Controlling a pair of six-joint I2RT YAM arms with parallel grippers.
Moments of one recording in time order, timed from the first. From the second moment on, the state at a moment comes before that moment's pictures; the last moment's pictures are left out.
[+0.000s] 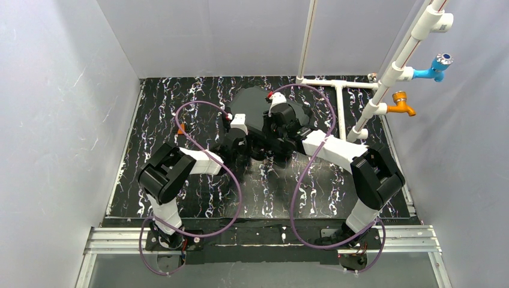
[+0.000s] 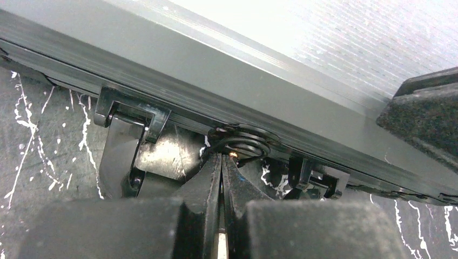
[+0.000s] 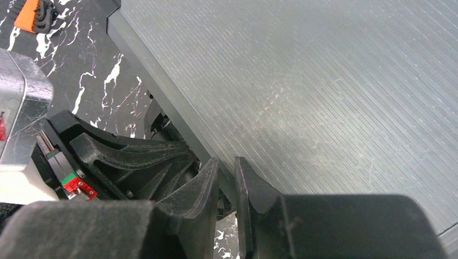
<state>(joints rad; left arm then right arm) -0.67 1.79 0.79 0.50 -0.23 -0.44 0.72 1.69 1.14 -0.03 0.12 0.33</state>
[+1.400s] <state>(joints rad) -0.66 1.46 0.82 0.26 -0.25 -0.39 0.70 1.69 1.22 -0.21 0.20 0.30</state>
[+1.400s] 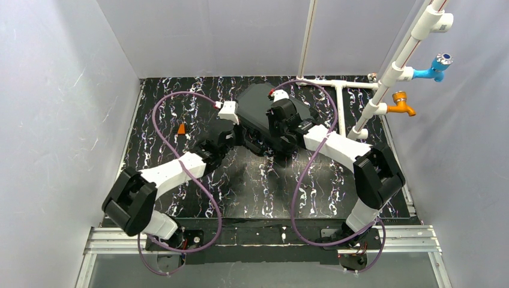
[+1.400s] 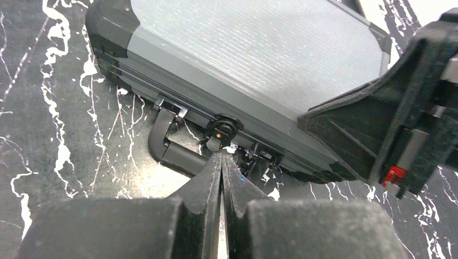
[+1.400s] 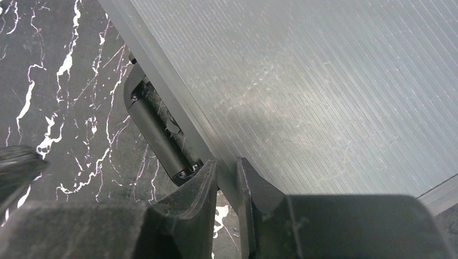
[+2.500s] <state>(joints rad) -0.66 0.86 0.84 -0.22 -0.33 -0.22 0.73 1.34 1.23 -0.22 0.10 0.28</state>
